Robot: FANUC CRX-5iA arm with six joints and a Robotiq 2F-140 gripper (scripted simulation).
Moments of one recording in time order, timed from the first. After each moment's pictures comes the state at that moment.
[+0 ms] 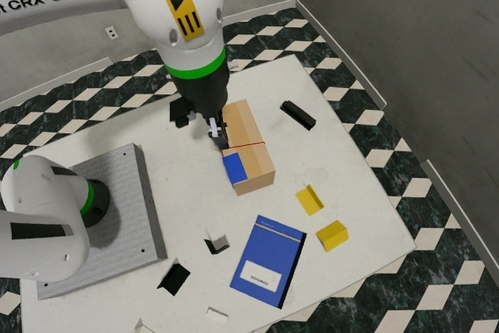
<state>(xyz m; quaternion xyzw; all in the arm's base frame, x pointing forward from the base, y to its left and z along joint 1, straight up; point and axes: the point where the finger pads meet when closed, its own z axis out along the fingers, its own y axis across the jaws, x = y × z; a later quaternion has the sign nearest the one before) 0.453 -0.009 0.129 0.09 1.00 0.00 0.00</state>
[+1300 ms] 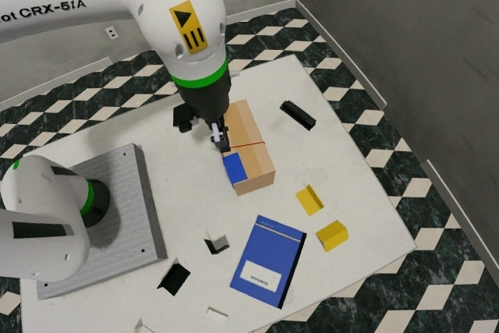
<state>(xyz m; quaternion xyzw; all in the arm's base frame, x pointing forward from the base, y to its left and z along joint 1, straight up) 0.454 -0.008 0.108 0.09 1.00 0.00 0.00</state>
